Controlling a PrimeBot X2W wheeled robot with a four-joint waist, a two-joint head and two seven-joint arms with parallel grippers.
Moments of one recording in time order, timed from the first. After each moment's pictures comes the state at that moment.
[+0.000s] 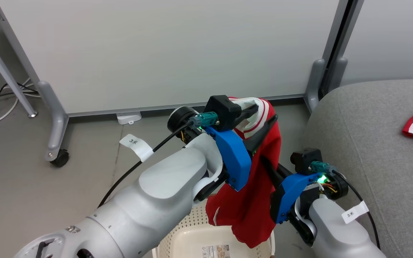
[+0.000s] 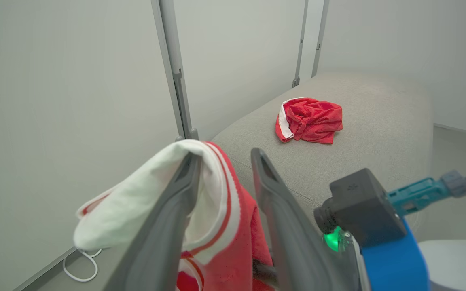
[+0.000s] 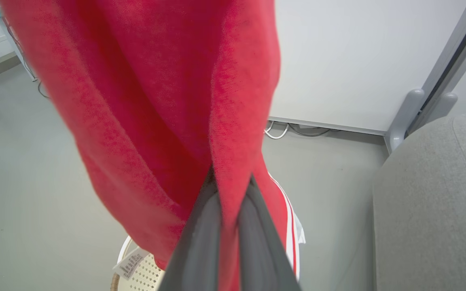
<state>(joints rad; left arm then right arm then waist) -0.97 0.05 -1.28 0.74 -1.02 -0.13 -0.18 -0.59 -0.05 0.44 0.96 0.36 0.13 -0.19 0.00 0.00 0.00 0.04</state>
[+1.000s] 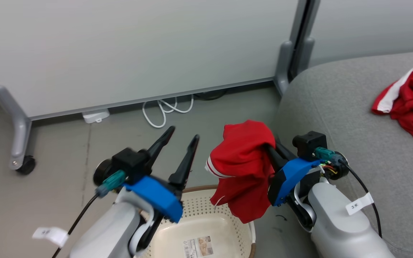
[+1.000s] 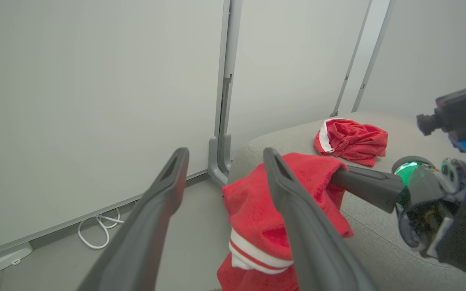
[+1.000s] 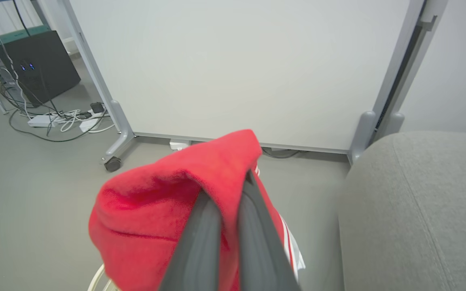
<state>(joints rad) -0.51 0.27 -0.79 0.42 -0.70 -0.06 -0.26 -0.63 -0.05 0.40 0.90 0.32 0.13 -0.24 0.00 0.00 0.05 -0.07</state>
